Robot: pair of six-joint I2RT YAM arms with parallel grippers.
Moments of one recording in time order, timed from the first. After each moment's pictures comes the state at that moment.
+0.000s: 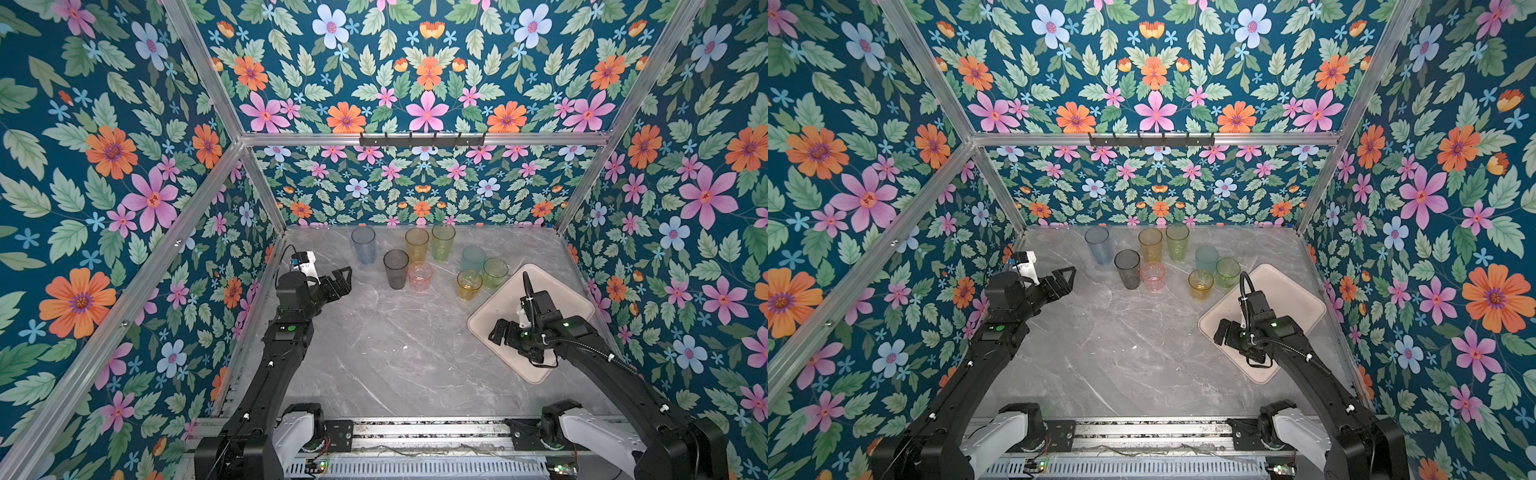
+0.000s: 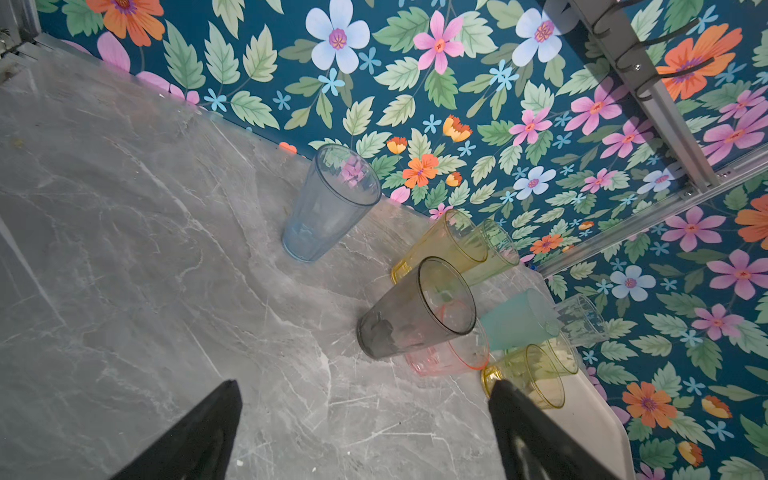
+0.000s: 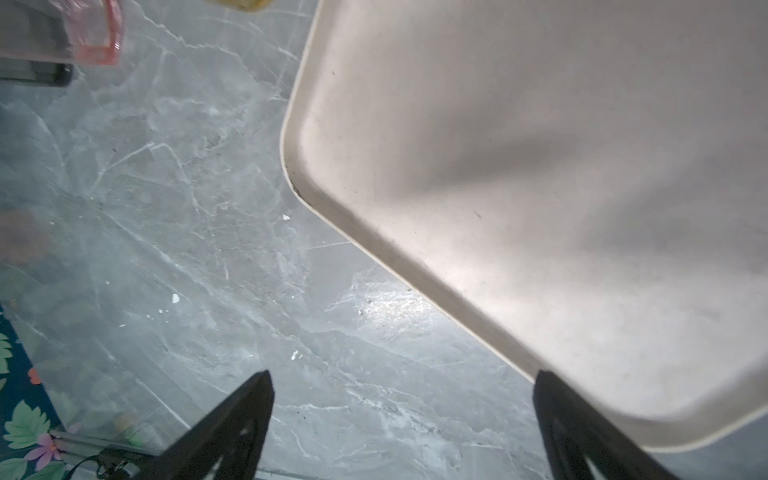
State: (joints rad) left arm -0.05 1.01 0.65 0.04 0.32 -0.51; right arm 0.28 1.04 0.70 -0.85 -0.19 0.64
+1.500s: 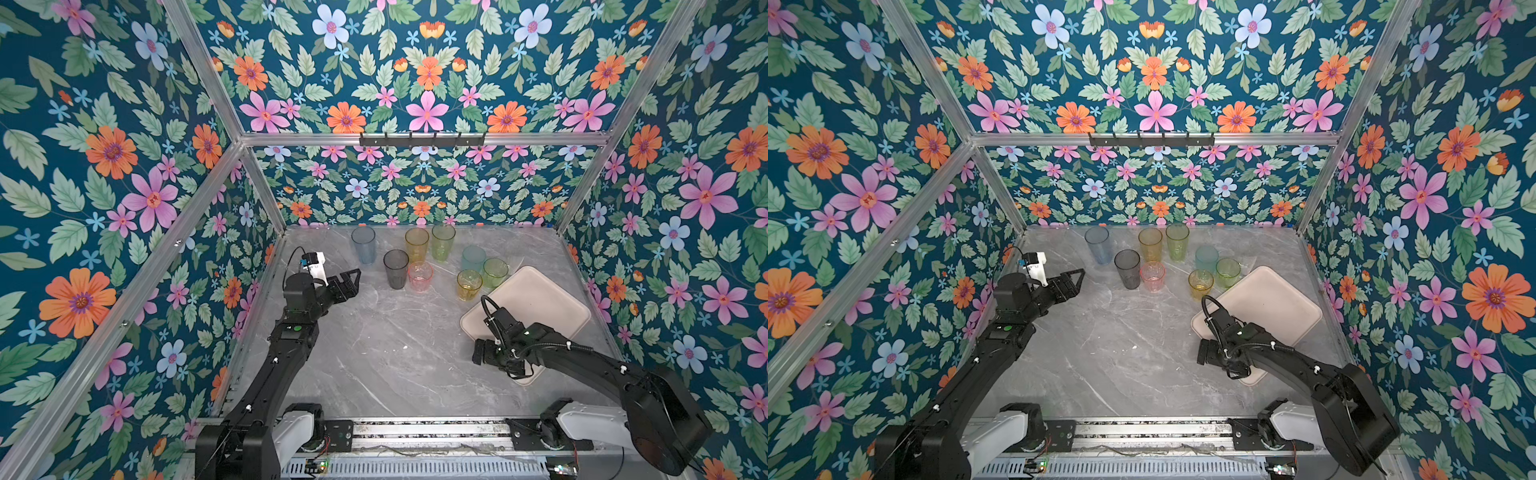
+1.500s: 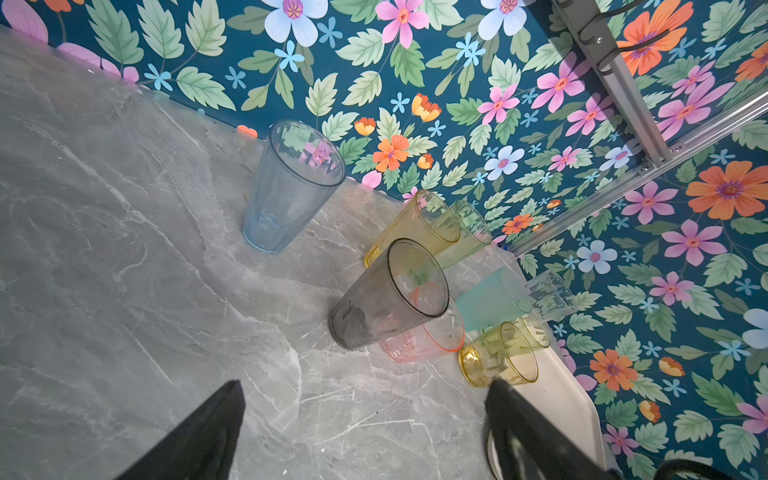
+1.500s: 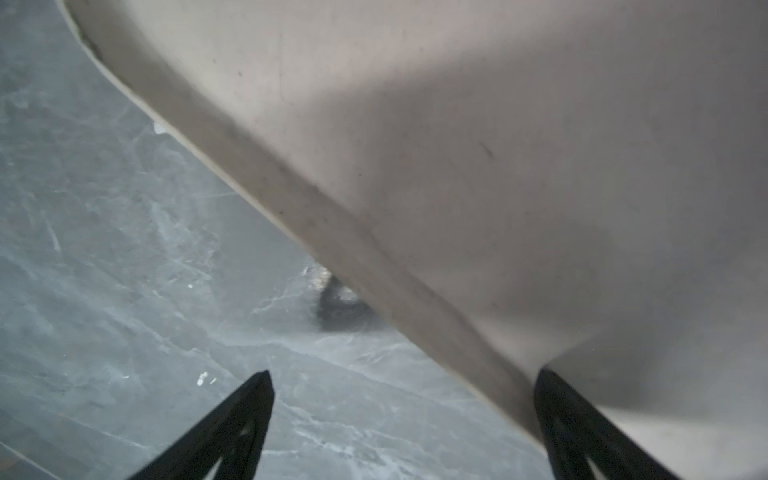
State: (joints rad) left arm -0.10 1.04 0.62 0.12 0.35 -0.52; right arm 0.59 1.26 0.60 -0.67 -0.09 0.81
